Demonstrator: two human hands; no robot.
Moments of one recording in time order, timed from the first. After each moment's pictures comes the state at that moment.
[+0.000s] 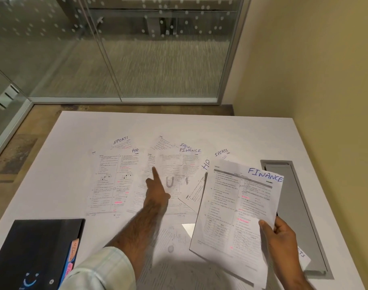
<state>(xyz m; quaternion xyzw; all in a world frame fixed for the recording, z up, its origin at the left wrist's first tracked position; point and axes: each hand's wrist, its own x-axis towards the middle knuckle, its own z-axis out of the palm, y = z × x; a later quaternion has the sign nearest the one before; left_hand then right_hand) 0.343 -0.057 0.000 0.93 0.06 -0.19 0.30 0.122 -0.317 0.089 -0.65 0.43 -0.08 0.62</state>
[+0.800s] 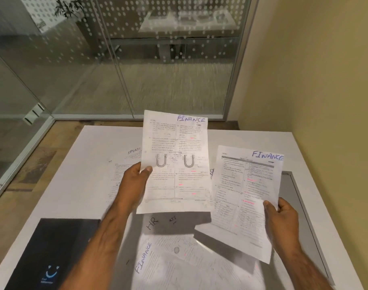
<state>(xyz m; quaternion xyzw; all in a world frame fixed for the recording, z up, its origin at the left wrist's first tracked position) 0.324 0.005 0.177 0.70 0.08 -0.11 0.70 0.150 -0.331 0.137 -0.65 0.39 -0.15 0.64</state>
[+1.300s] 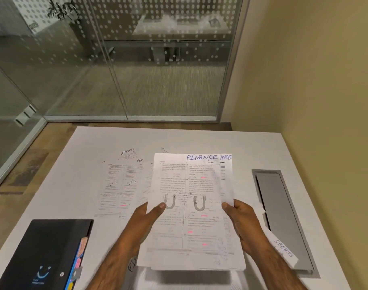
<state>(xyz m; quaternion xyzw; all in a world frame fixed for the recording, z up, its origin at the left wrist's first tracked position) 0.222 -0.008 0.162 0.70 0.07 -0.26 0.66 0.153 -0.278 0.159 -0.58 0.31 0.05 0.75</state>
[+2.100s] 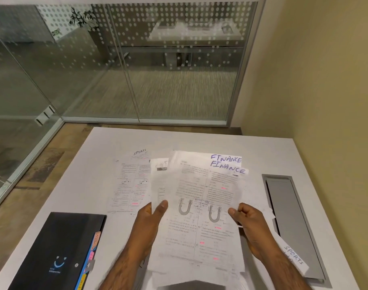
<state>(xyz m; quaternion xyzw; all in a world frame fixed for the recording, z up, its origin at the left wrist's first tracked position) 0.202 -0.001 0.179 0.67 0.12 -0.19 0.71 0.146 -0.275 0.155 -0.62 0.27 0.05 0.74</state>
